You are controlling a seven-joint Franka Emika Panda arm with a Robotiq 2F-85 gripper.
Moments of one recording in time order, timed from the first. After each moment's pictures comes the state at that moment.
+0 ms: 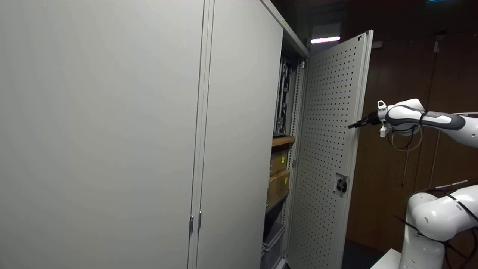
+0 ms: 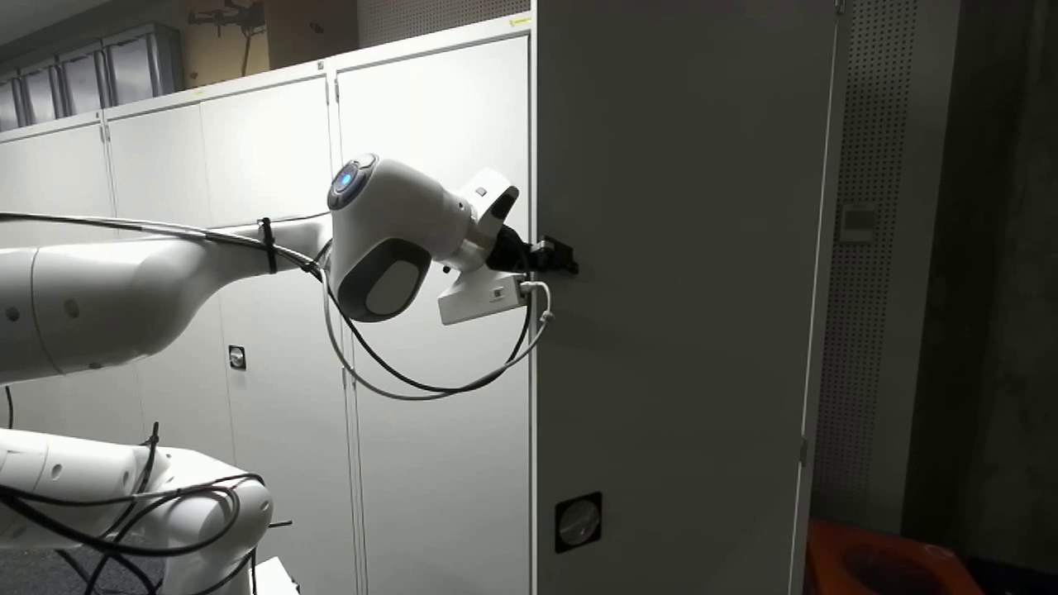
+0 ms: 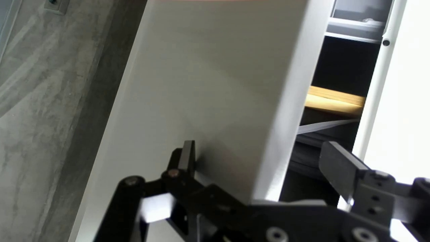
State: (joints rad) arm 0.32 -0.98 -0.74 -2.33 -0.17 2.67 -0.79
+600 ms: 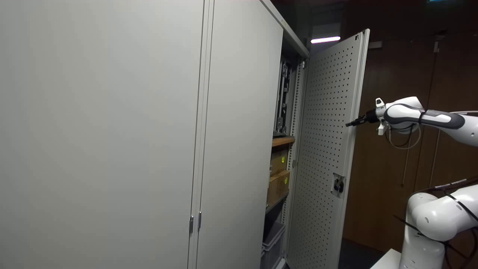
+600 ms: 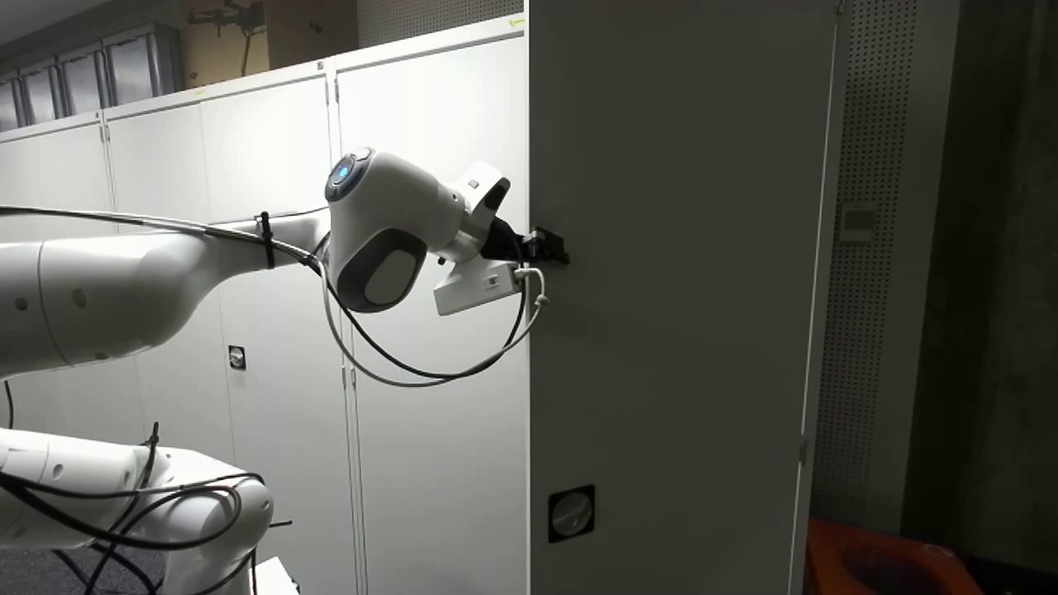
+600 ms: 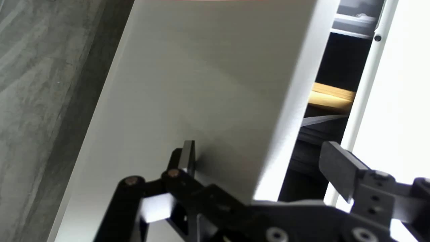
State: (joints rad) arm 0.33 -0.98 -0.70 -2.33 -0.17 2.66 -0.79
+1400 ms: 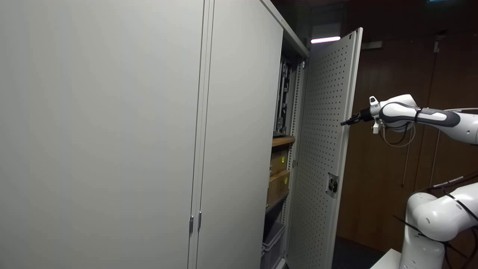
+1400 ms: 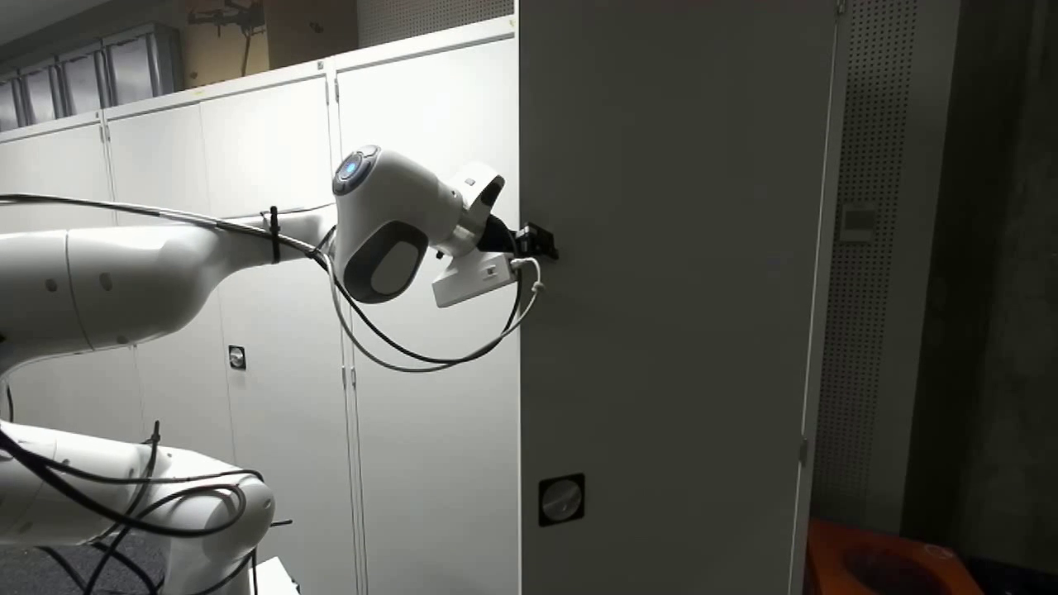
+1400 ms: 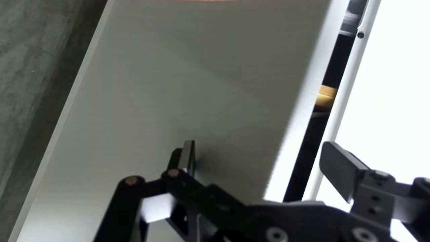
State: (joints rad) arm 0.36 -0.95 -0.66 -2.33 -0.15 2.66 -0.79
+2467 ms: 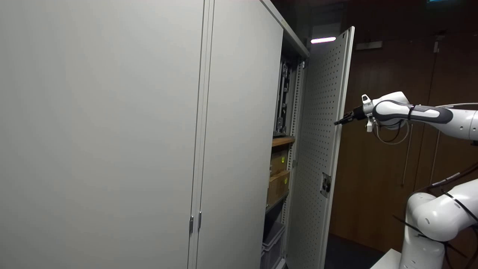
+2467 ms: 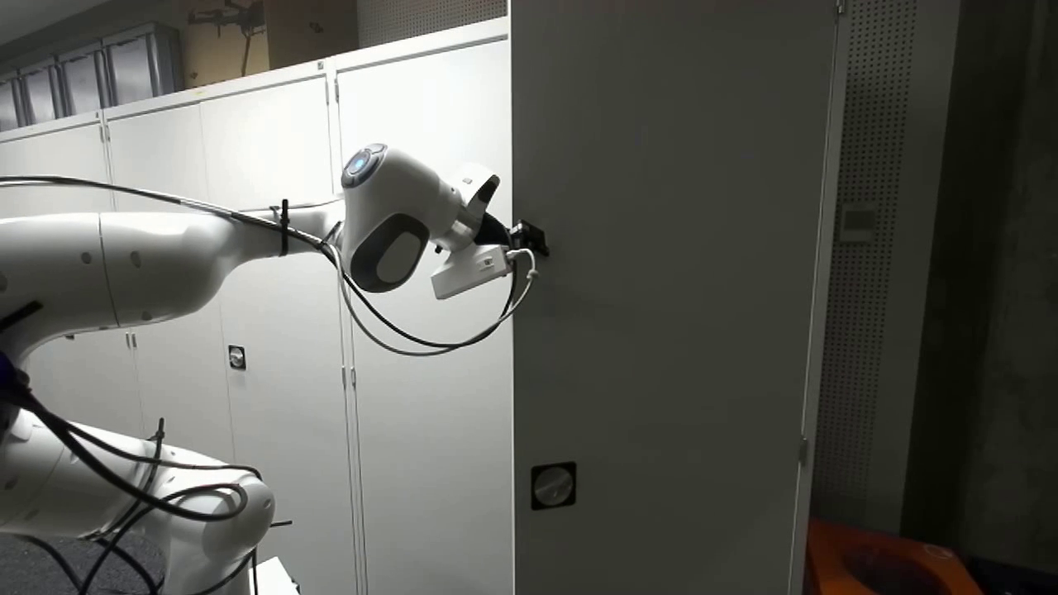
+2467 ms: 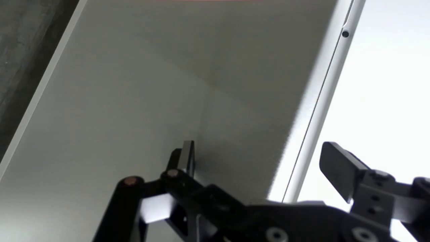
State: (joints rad) arm 0.36 -0.89 -0.59 -2.32 -0.11 2.66 -0.79
